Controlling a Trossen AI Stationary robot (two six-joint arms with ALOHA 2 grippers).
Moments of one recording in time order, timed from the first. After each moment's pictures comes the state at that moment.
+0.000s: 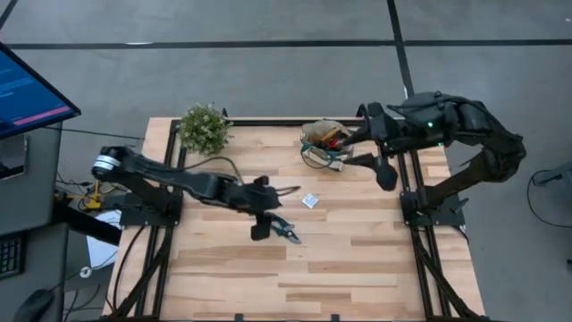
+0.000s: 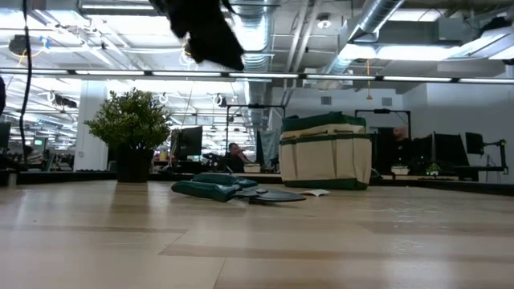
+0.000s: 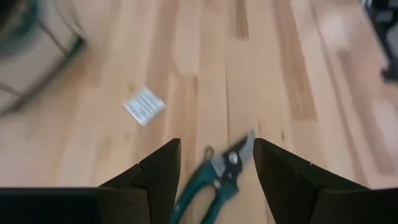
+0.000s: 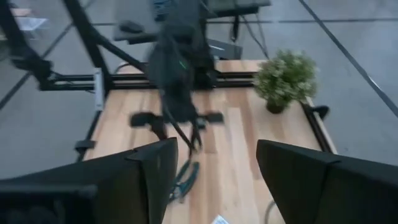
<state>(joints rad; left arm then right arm) -0.21 1.29 1.06 -0.32 -0.16 -0.10 0.05 1.33 1.96 -1.11 0.04 0.03</state>
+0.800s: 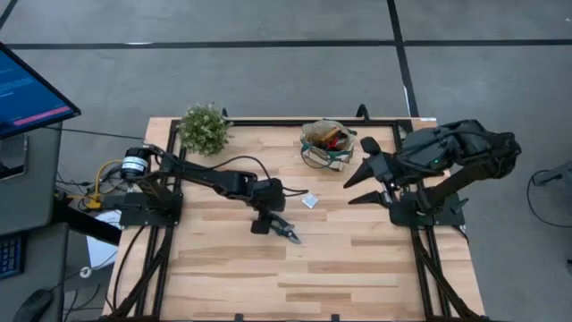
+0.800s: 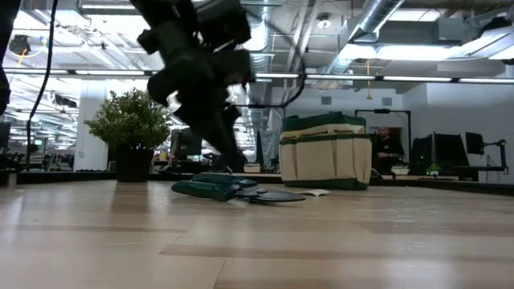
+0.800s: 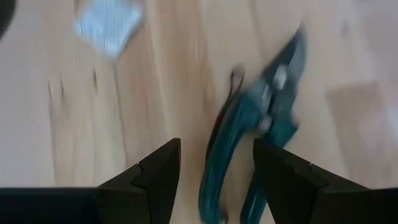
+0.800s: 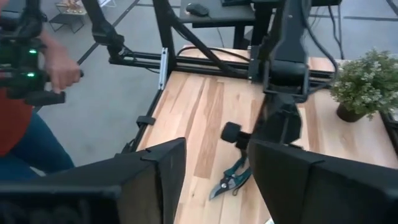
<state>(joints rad) -0.06 1.53 1.02 -0.32 0.08 0.19 0.32 1.36 1.96 -1.12 0.05 0.08</state>
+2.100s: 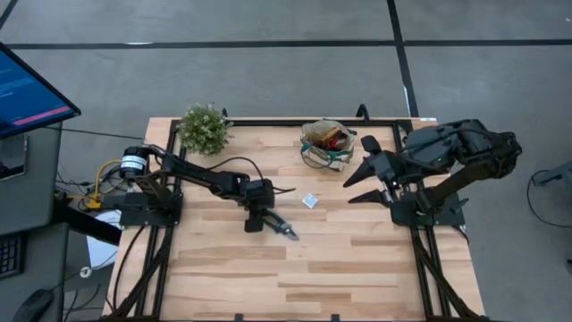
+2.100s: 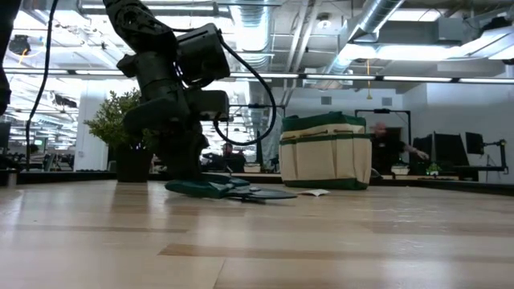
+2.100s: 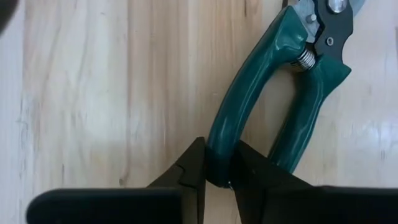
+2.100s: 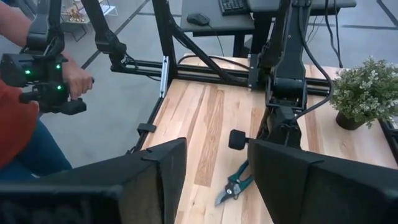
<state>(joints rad) 0.00 1.53 0.84 -0.26 0.08 0.05 0.33 1.36 1.96 -1.09 0.05 0.08</state>
